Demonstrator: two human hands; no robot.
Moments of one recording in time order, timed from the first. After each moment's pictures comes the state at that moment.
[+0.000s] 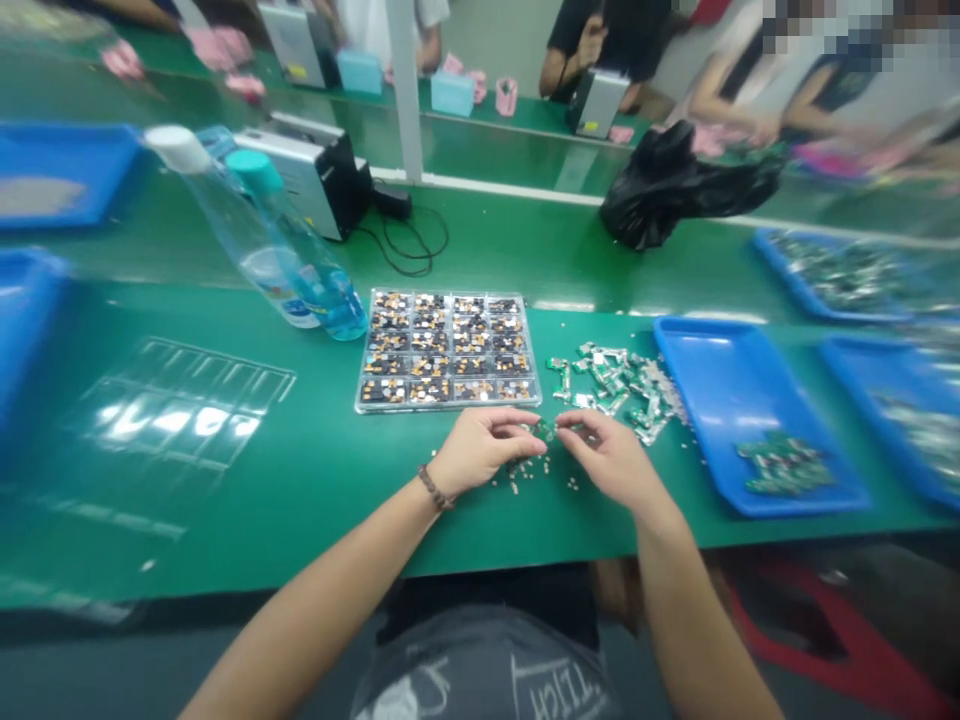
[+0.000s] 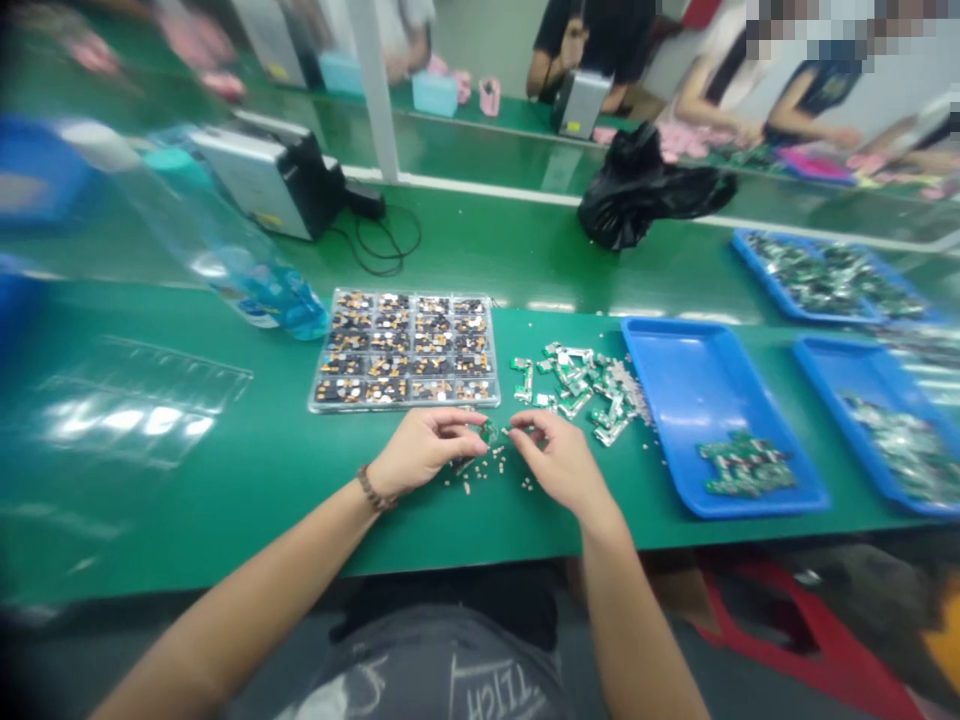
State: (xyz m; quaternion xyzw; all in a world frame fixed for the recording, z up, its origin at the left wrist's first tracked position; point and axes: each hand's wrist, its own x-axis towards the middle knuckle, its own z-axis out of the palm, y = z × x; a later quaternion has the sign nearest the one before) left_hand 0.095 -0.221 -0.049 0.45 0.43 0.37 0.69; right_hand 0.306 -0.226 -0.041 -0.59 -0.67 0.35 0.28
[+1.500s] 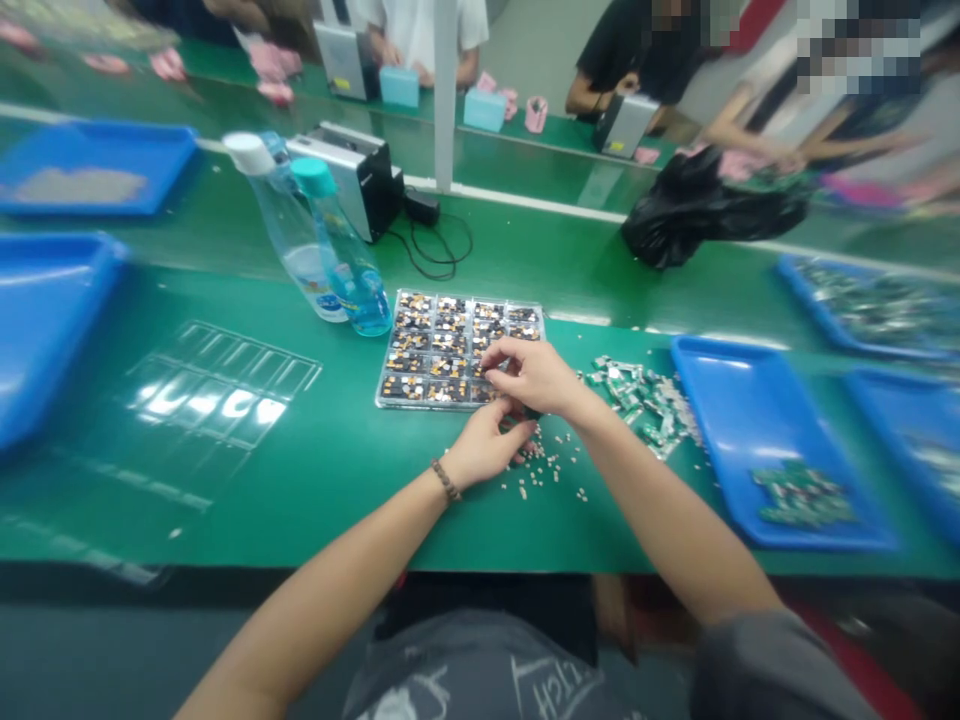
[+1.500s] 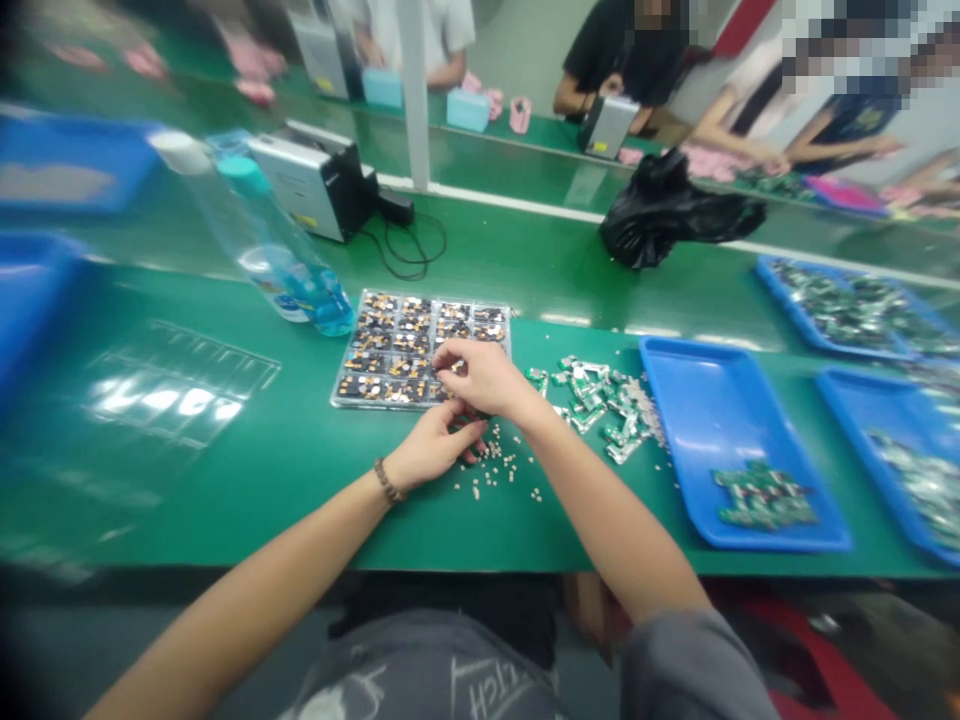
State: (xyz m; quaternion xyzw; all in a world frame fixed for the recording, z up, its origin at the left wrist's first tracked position) left_hand 0.097 -0.217 -0.053 0.46 0.47 0.41 0.64; right_hand 0.202 -0.127 -0.010 -0.38 -0.83 0.33 0.23
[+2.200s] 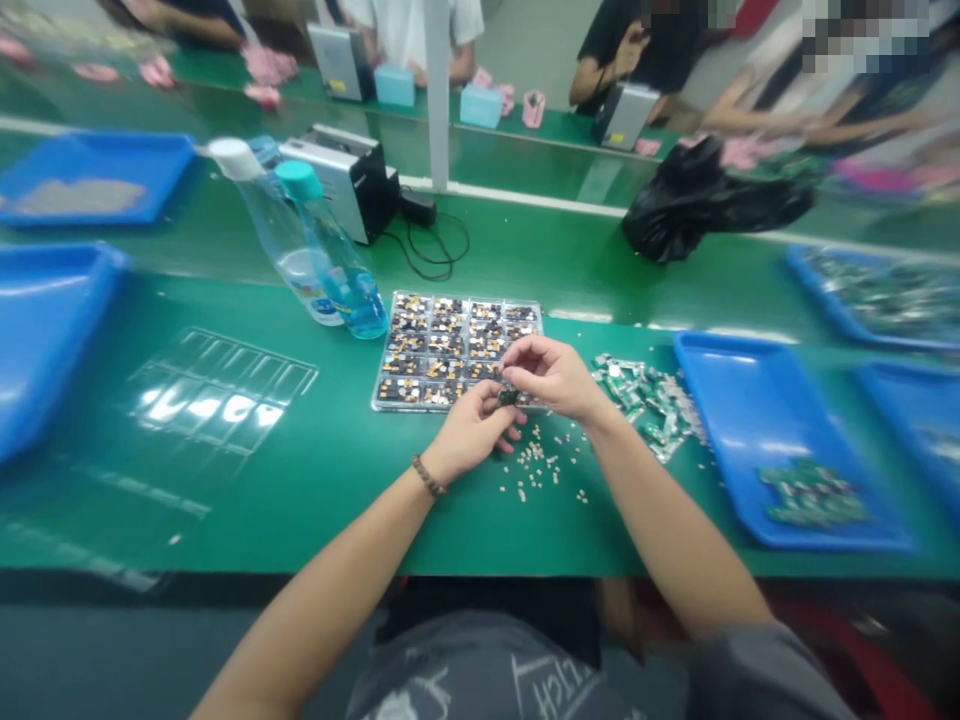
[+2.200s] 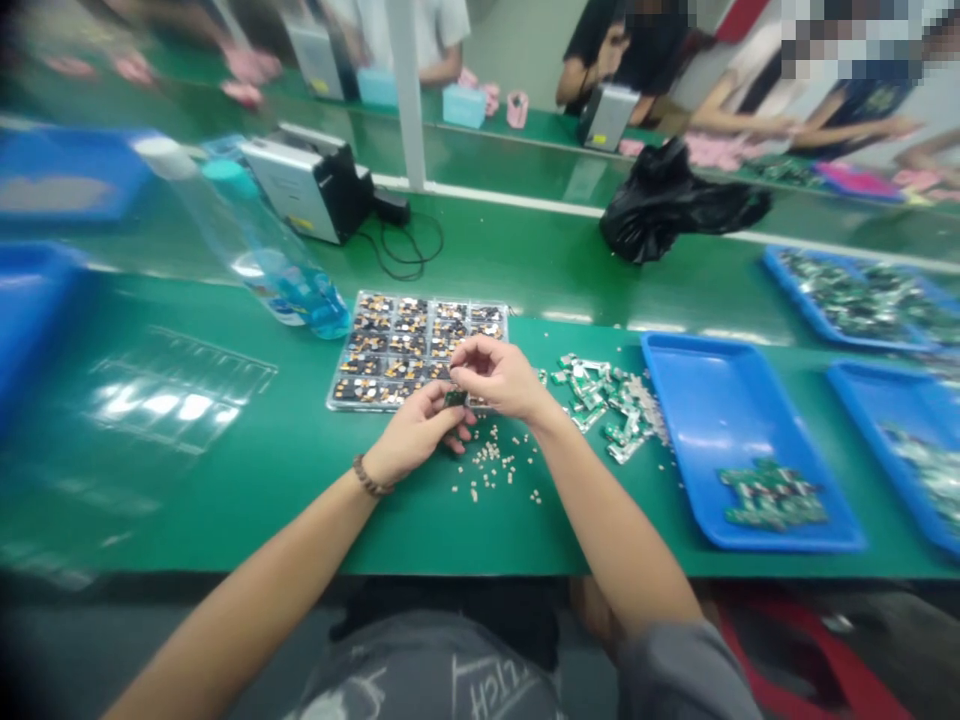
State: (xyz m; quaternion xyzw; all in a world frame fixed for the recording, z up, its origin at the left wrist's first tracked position) left_hand 0.083 -0.209 -0.041 0.40 0.45 0.44 0.66; right_hand 0.225 -0.133 -0.015 -0.37 -0.69 0.52 0.35
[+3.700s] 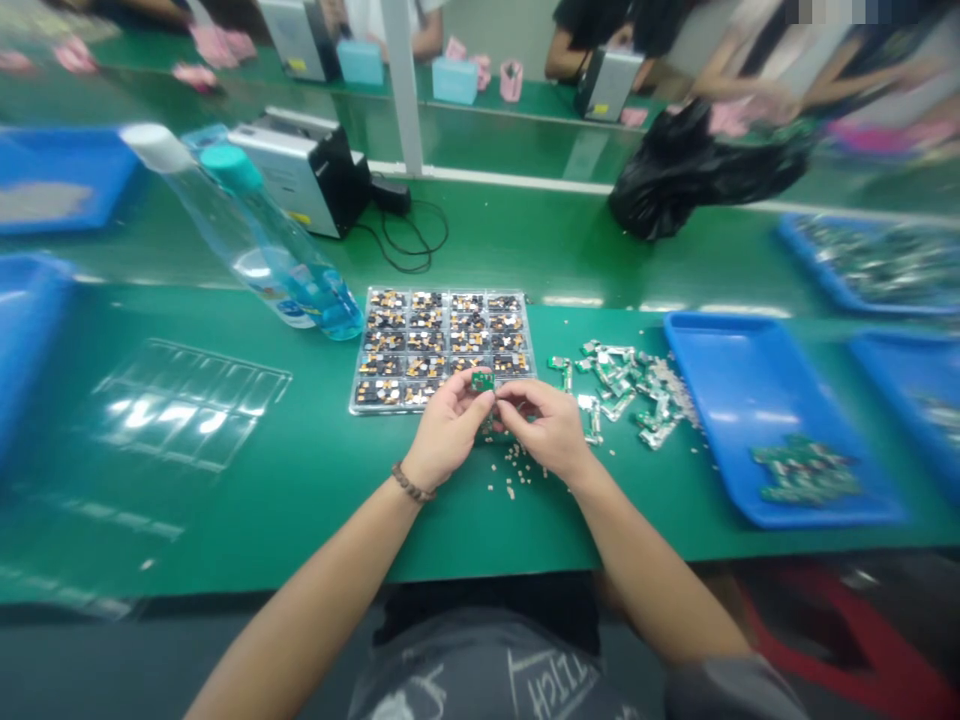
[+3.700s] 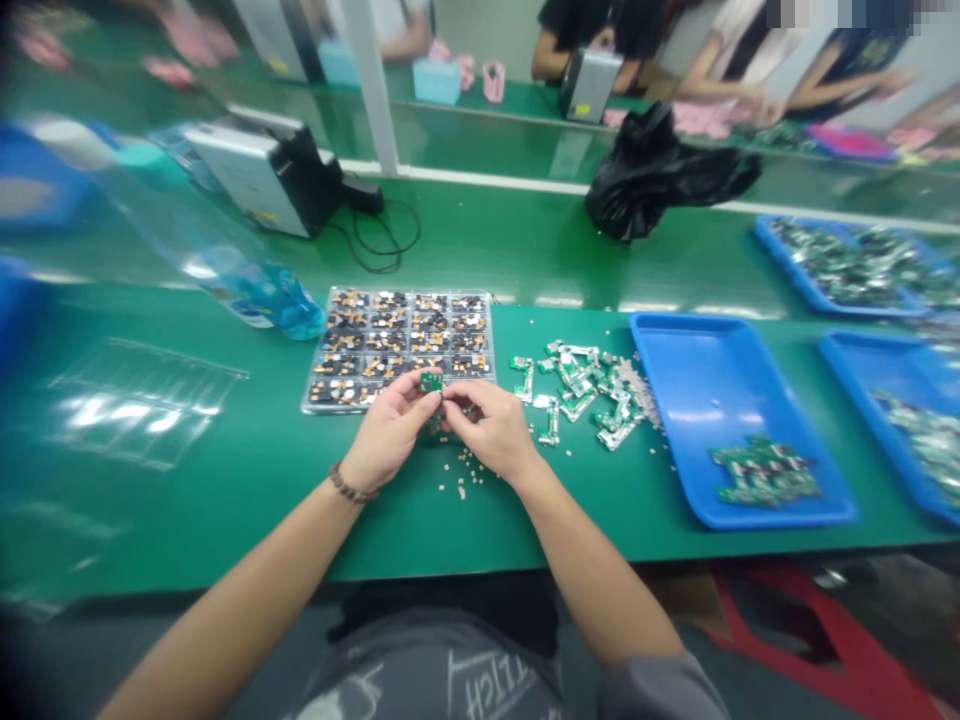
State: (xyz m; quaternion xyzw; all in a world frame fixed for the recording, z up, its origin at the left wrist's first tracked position) left_hand 0.085 -0.204 -0.050 0.37 0.44 0.52 0.63; right_hand 0.238 -0.188 -0.054 -0.42 -0.73 0.34 0.42
